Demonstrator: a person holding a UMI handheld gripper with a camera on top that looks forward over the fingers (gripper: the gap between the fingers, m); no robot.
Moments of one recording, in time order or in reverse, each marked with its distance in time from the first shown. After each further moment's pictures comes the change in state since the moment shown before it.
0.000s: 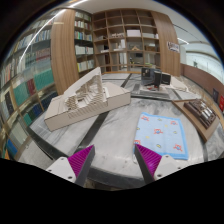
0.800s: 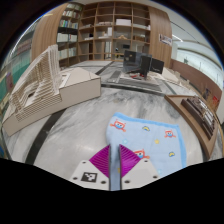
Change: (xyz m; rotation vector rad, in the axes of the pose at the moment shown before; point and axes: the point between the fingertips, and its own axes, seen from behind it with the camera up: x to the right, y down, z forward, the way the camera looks) arm 0.142 -0.007 0.180 -0.110 0.188 -0.015
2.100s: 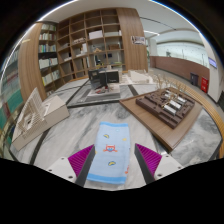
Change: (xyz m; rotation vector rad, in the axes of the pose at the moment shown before) arm 0.183 0.004 -0.141 0.117 0.040 0.232
